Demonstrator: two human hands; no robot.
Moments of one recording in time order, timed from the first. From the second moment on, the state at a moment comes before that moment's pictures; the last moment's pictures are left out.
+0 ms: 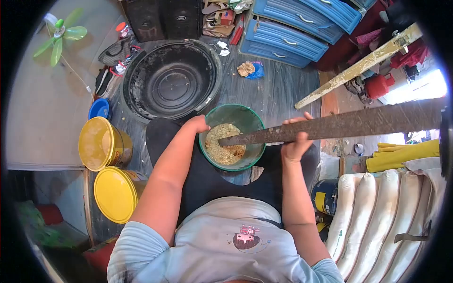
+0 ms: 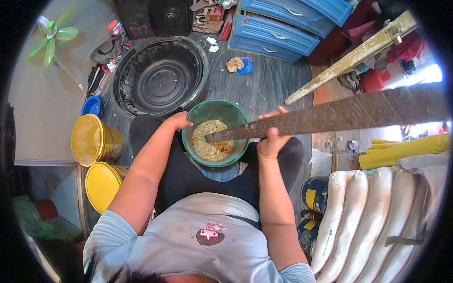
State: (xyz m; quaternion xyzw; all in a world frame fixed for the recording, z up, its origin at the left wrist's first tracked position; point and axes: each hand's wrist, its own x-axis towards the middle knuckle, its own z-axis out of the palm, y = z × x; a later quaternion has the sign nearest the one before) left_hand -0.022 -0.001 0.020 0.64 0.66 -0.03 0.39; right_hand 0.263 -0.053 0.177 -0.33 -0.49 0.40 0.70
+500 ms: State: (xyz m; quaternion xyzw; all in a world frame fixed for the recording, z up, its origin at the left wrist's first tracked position) left_hand -0.027 -0.006 0.017 0.64 0.65 0.00 0.41; right_hand 0.337 -0.051 0.499 -0.40 -0.47 0.34 0.71
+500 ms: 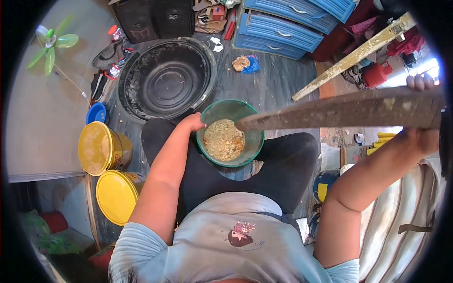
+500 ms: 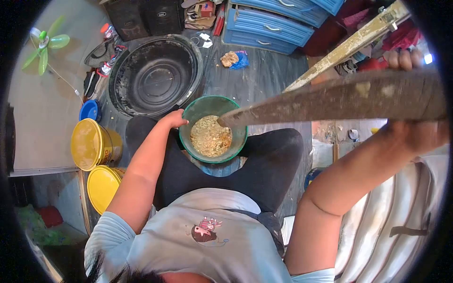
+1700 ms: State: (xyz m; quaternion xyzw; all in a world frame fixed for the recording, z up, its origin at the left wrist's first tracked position) left_hand -0.026 -0.006 0.026 0.64 0.65 0.00 0.42; right_hand 0.327 -0.062 0.409 -0.21 -0.59 0.37 0.69
